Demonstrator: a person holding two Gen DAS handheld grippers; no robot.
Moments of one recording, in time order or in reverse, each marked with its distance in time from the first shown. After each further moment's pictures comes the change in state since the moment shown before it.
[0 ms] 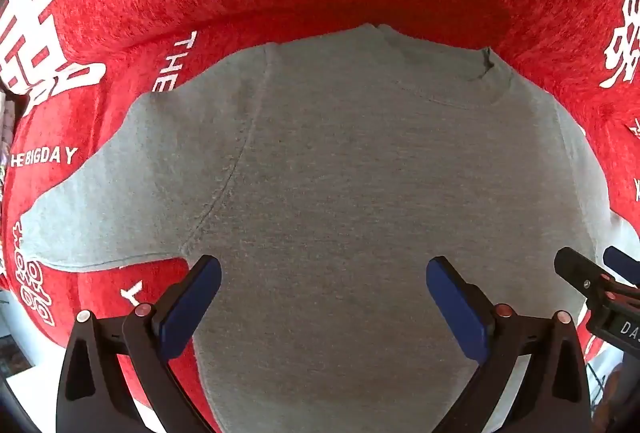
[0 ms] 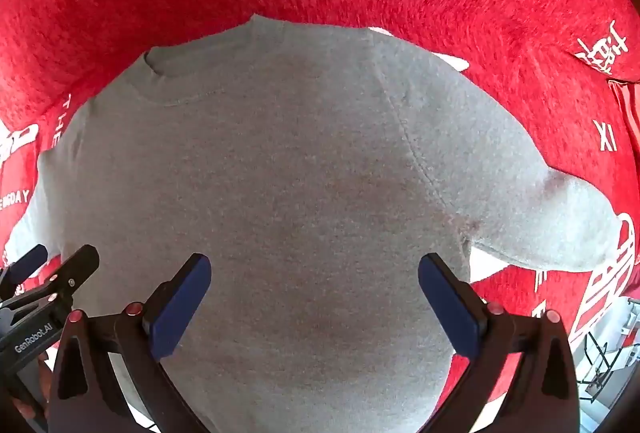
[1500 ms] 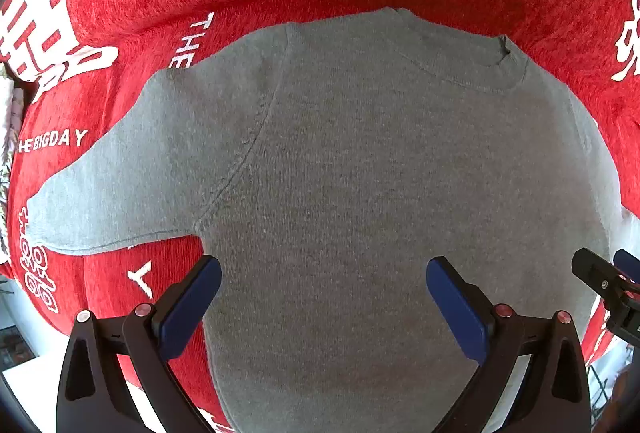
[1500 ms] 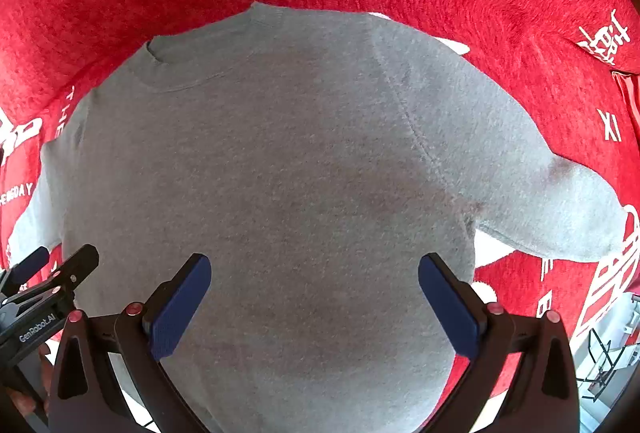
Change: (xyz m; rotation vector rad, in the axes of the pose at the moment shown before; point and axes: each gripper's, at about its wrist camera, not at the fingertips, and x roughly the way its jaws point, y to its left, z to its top) left arm 0.005 0.008 -0.007 -0.028 0.019 0.068; right arm 0.014 -0.026 -0.025 0.023 0.016 0.031
